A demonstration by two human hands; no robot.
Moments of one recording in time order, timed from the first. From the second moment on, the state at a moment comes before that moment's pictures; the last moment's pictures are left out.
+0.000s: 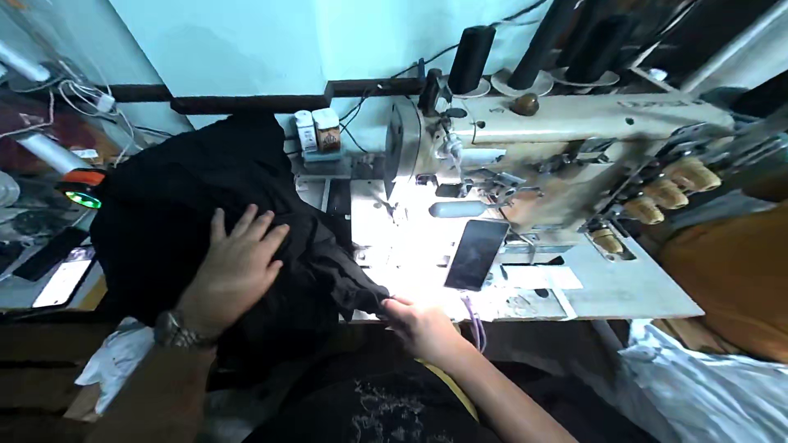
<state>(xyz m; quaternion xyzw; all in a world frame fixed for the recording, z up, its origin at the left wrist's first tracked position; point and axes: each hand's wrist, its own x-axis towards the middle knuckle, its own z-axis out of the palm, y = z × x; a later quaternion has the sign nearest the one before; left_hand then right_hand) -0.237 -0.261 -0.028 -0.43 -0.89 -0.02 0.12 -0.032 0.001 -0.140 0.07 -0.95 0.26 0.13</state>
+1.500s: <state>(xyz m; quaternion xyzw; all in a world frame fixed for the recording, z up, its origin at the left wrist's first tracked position) -0.171 -0.239 -0.107 -0.48 -0.80 -0.23 0.25 -0.118 -0.042 -0.142 0.14 -0.89 0.18 0.40</state>
